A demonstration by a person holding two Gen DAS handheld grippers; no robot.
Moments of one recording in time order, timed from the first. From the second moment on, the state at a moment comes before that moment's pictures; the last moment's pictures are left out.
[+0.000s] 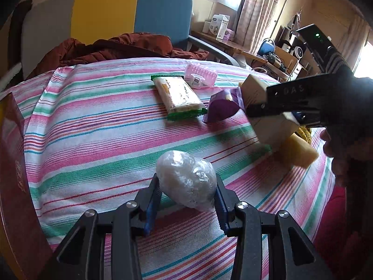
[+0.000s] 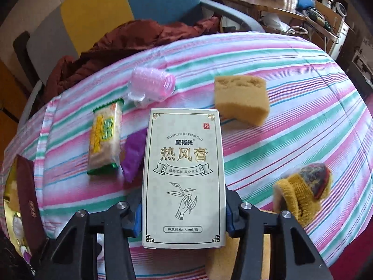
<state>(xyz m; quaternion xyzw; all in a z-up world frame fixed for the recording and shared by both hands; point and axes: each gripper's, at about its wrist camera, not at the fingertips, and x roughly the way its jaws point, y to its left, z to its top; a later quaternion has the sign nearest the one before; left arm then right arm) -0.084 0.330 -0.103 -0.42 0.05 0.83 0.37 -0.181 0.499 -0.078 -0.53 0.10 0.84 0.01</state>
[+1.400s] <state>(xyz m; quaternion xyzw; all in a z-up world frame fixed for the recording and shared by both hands) -0.035 -0.006 -0.033 -0.38 -0.10 0.92 0.08 -0.054 0.246 0.005 -0.44 -0.01 0.83 -0.34</state>
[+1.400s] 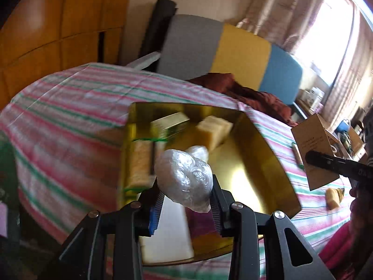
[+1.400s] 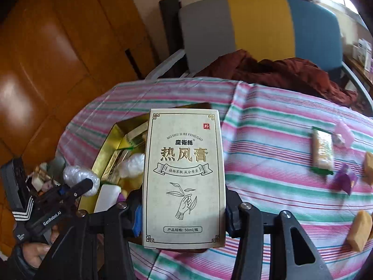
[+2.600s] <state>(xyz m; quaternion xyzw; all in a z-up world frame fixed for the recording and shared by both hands) -0.027 -0.005 -0.028 -0.39 -0.09 0.91 0.06 -0.037 0.220 -0.037 -0.47 -0.06 0.82 -0.30</state>
